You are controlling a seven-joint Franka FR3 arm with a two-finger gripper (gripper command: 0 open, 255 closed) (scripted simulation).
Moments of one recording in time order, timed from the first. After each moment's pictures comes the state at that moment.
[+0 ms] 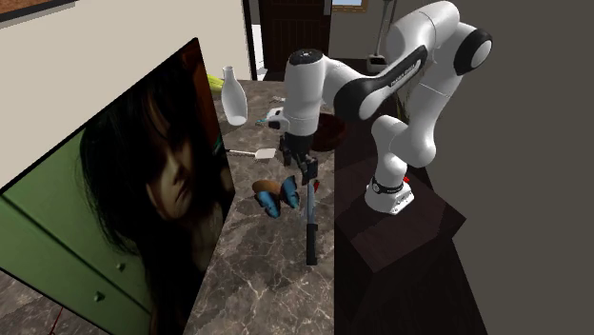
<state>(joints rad) 0.02 -0.45 0.00 -2.31 -0.02 1.92 -0.09</state>
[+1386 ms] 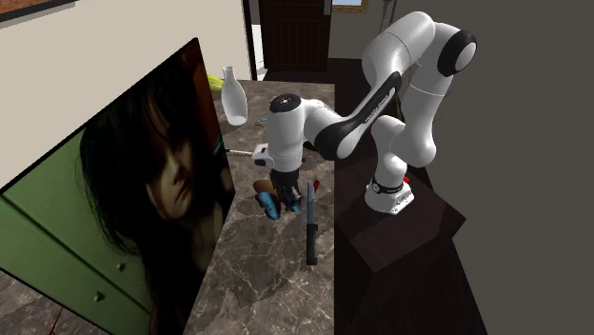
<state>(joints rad) 0.04 -0.23 0.01 -2.32 -0.01 2.13 -0.09</state>
